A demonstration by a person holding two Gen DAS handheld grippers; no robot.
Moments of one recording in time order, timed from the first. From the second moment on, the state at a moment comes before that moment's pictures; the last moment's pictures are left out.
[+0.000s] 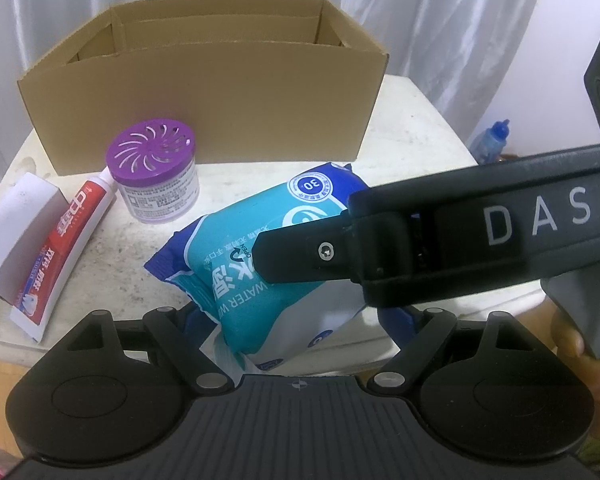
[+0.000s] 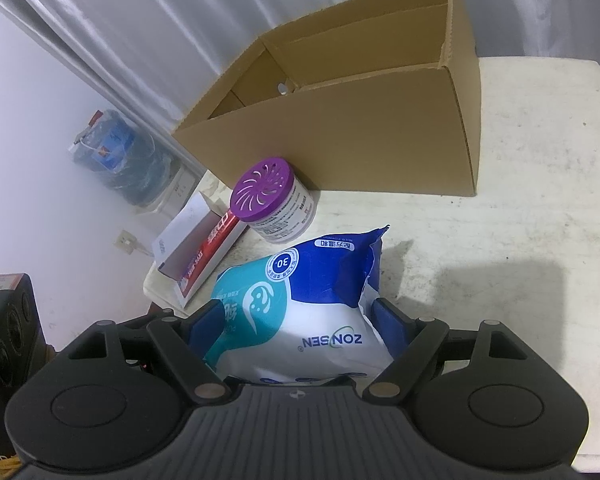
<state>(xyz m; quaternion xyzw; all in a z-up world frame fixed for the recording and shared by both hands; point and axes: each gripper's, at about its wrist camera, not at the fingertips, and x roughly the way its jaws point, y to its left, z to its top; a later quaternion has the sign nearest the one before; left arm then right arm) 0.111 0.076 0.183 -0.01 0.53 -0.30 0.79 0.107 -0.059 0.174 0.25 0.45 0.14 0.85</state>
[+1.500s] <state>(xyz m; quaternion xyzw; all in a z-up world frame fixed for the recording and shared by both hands) 0.158 0.112 0.309 0.01 0.38 -0.23 0.90 0.148 -0.038 0.315 0.17 0.30 0.22 0.91</state>
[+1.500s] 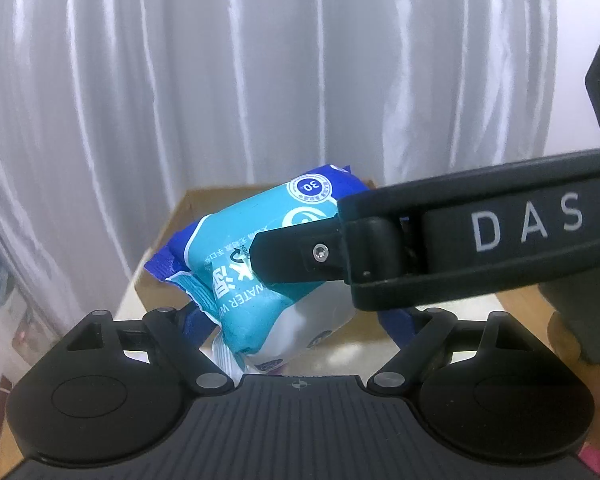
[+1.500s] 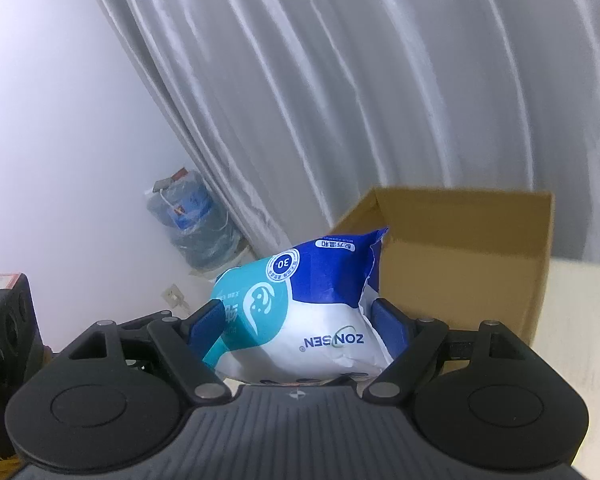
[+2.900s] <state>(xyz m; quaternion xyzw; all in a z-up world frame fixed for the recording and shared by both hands) 0.422 0.062 0.170 0.09 0.56 -0.25 0.79 0.437 -0.104 0.154 0.35 0.53 0.13 0.77</state>
